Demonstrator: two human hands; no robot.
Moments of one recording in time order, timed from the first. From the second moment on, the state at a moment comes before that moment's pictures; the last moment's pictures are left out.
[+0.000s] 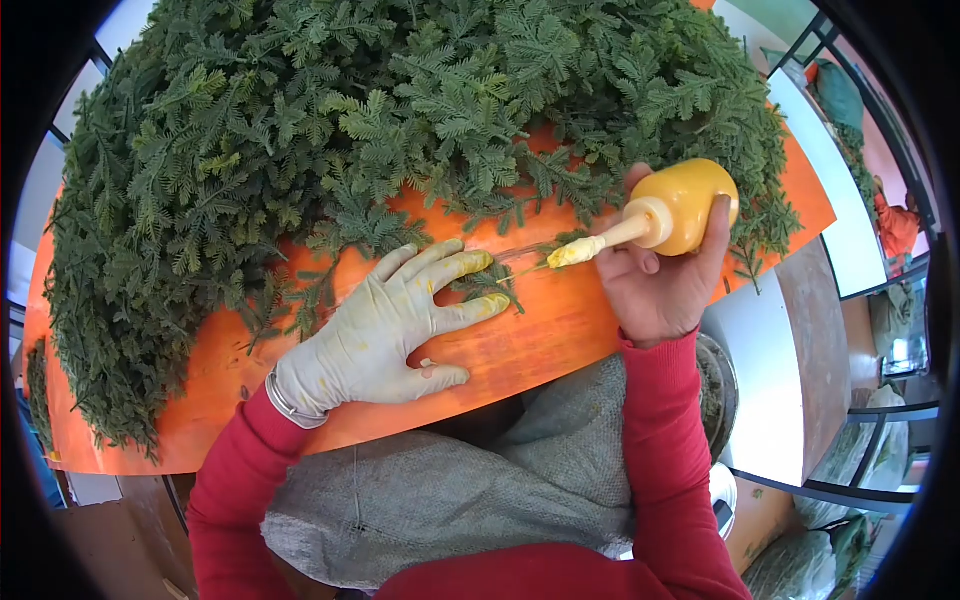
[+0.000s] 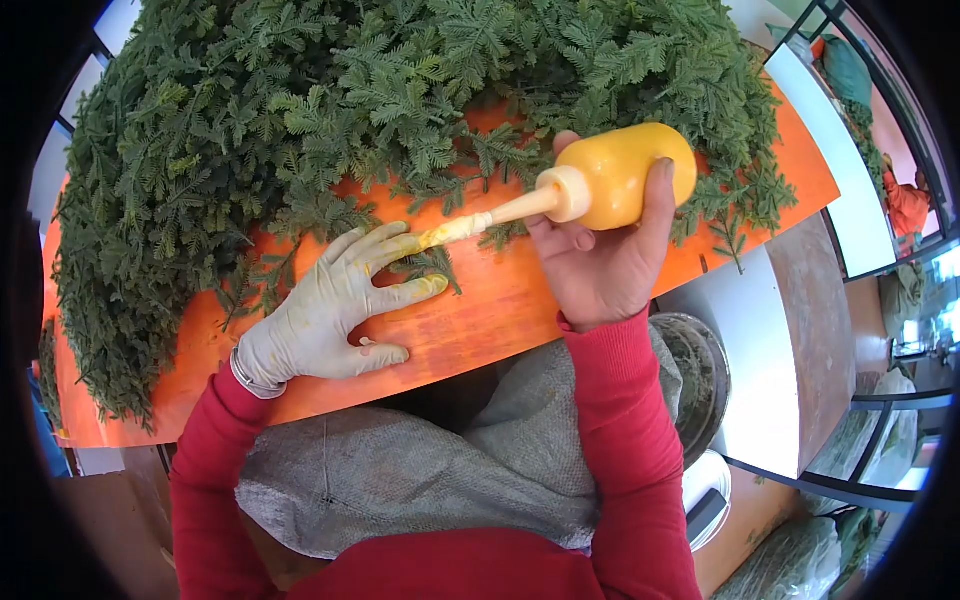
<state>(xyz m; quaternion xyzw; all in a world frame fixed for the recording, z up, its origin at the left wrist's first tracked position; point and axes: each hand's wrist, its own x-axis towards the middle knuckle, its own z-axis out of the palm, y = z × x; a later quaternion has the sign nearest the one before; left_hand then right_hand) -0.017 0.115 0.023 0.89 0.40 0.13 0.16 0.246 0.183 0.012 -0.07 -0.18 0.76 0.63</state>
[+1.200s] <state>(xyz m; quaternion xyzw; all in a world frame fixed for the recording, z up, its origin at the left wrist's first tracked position) -0.016 0.106 0.024 0.90 0.41 0.11 0.12 0.269 0.172 0.003 -0.19 -0.25 0.61 0.73</state>
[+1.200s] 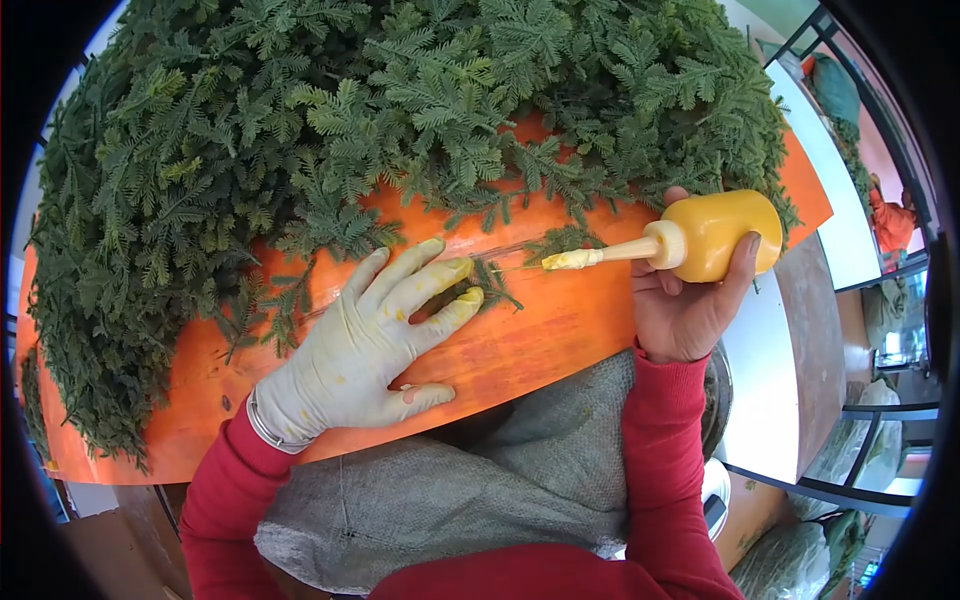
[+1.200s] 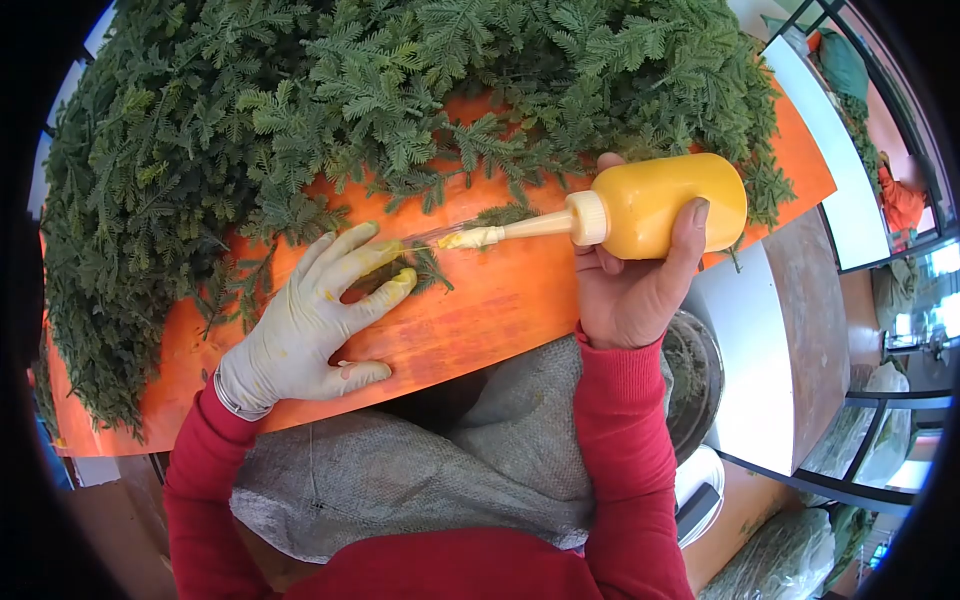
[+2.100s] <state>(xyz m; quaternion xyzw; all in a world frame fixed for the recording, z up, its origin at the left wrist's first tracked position) -0.019 0.111 0.018 0.87 0.39 0.19 0.25 0.282 0.167 -0.006 -0.16 -0.24 0.64 0.72</state>
